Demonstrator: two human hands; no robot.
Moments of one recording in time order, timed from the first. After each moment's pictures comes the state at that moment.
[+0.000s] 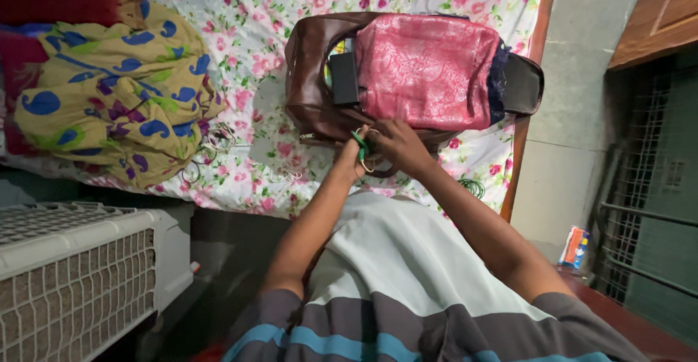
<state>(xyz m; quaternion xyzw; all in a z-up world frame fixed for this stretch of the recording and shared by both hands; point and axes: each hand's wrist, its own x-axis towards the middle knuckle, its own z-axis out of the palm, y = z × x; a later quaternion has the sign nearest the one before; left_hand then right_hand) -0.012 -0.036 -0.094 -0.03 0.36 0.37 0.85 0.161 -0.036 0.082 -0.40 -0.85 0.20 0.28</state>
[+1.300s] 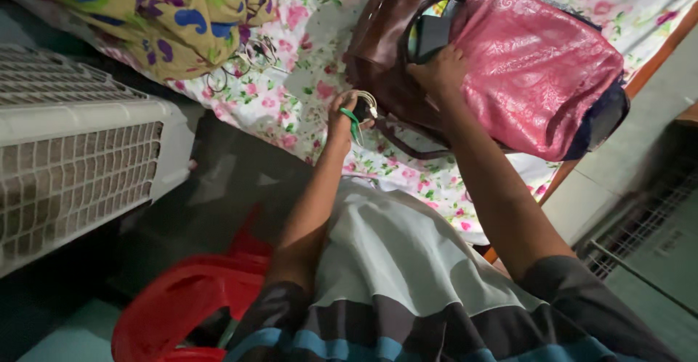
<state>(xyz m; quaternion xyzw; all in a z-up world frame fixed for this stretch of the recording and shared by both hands) -0.146 -0.052 -0.068 0.00 0.55 0.57 0.61 0.058 0.126 -0.057 -0.66 -0.73 0.15 0.05</state>
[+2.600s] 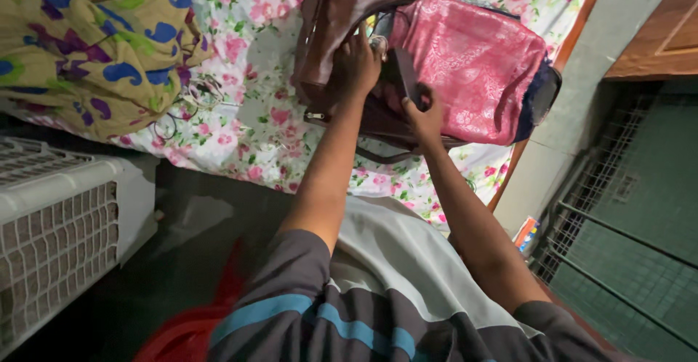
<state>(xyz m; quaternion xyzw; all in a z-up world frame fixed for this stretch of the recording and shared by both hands) -0.027 0.149 -0.134 0.62 0.72 0.29 0.13 0.150 0.038 -0.070 -0.66 -0.46 0.43 0.41</state>
